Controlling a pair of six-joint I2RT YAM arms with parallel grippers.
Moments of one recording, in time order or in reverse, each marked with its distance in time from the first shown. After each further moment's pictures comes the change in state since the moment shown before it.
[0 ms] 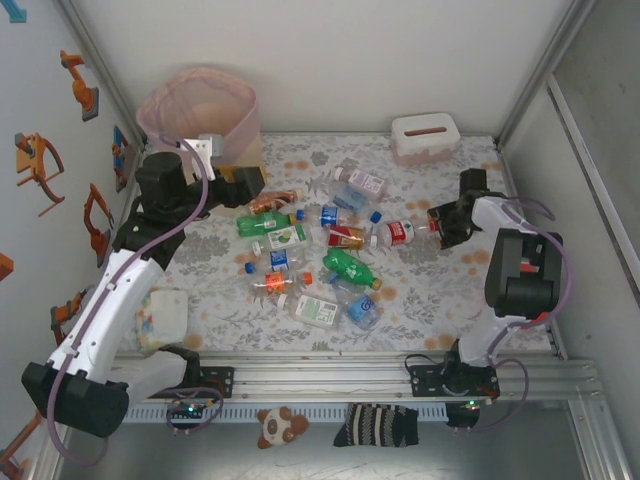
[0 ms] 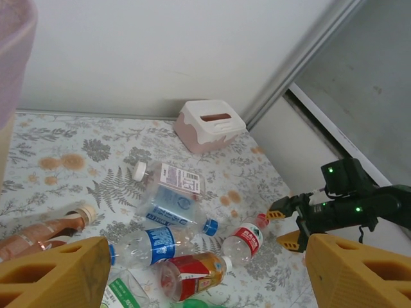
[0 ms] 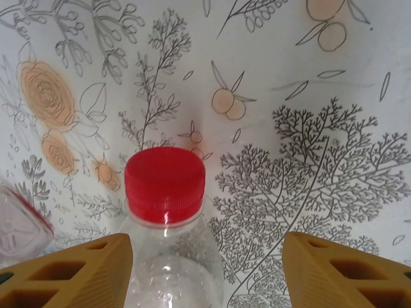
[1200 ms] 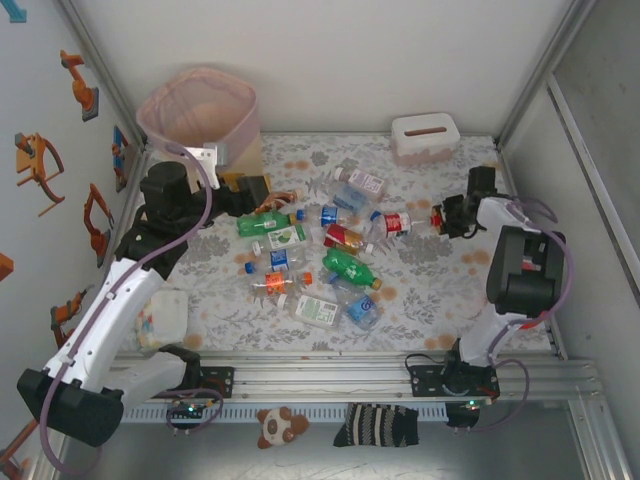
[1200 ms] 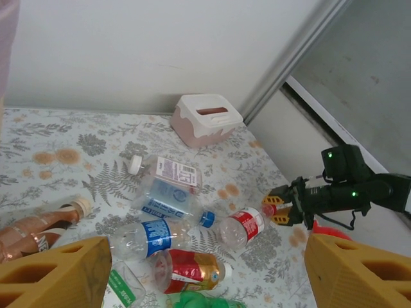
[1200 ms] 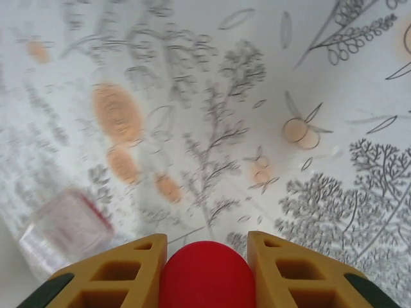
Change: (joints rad) left arm -0.047 -0.043 -0.052 0.022 -0.033 0.006; right arm -0.040 -0.029 -0.001 0.123 -0.085 0.019
